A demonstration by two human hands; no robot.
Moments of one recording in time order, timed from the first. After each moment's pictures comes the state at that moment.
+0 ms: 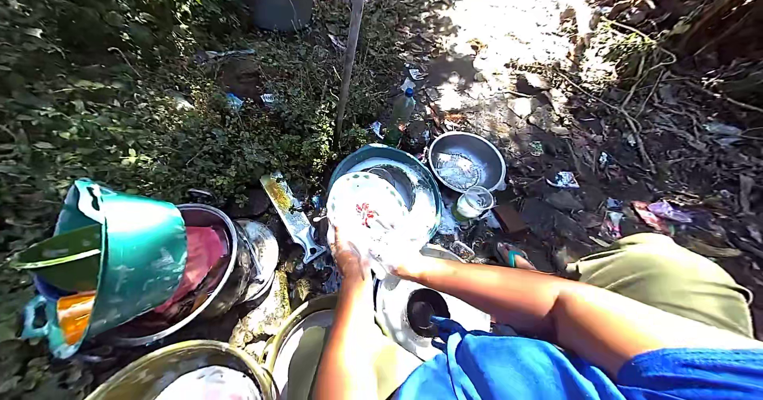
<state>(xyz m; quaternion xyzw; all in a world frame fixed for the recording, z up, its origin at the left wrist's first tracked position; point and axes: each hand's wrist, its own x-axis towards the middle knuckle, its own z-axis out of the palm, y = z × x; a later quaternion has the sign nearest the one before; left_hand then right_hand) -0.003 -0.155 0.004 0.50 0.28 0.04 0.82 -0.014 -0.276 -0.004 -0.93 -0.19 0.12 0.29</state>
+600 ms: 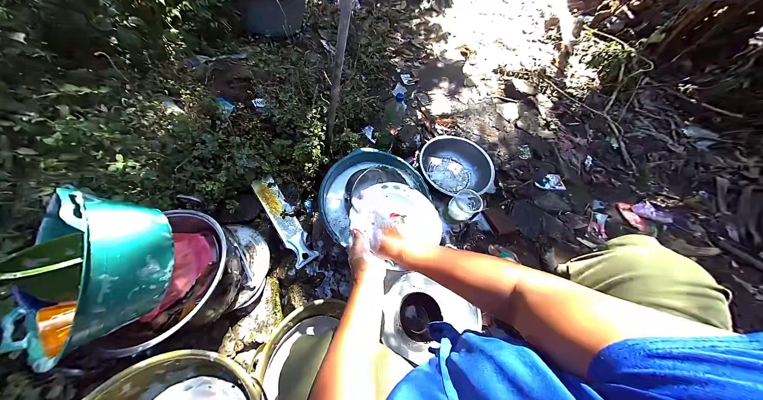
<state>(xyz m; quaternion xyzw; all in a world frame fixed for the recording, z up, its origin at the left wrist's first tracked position) -0.014 -0.201 -0.005 0.46 0.26 -0.02 0.85 0.021 -0.280 0.005 -0.94 -0.13 0.15 0.27</state>
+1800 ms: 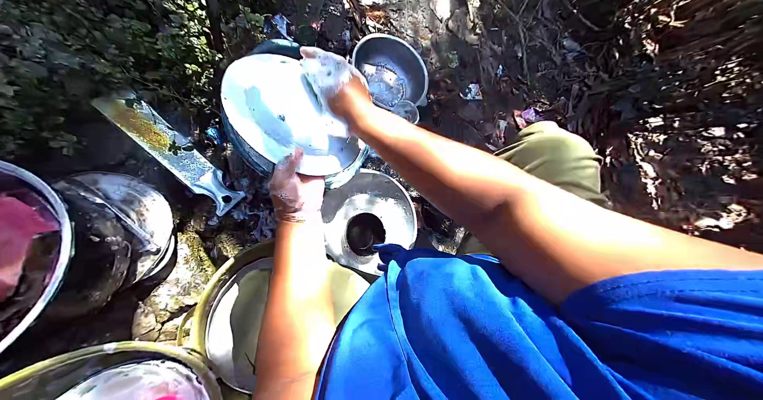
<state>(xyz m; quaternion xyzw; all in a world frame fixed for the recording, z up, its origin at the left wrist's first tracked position) -0.019 -0.177 0.012 0.26 0.06 -0.04 0.96 0.085 -0.313 0.051 -0.93 0.02 -0.04 0.35</state>
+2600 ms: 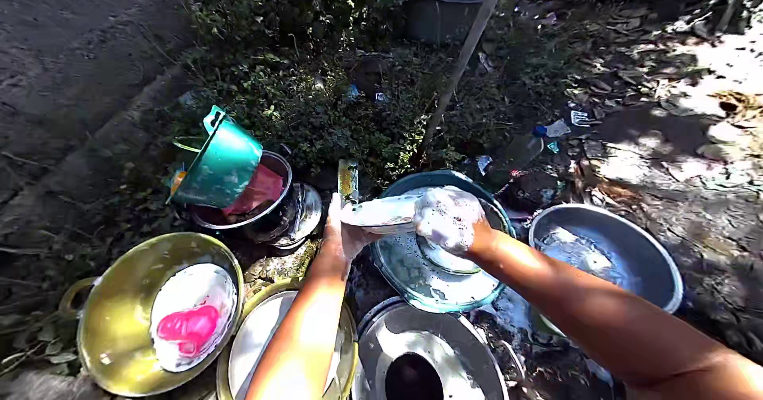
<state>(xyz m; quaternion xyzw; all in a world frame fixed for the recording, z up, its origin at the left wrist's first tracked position) 0.034 -0.141 0.031 0.39 0.33 0.06 0.86 0.124 -0.357 0.055 -0.74 -0.55 -0.17 0.35</state>
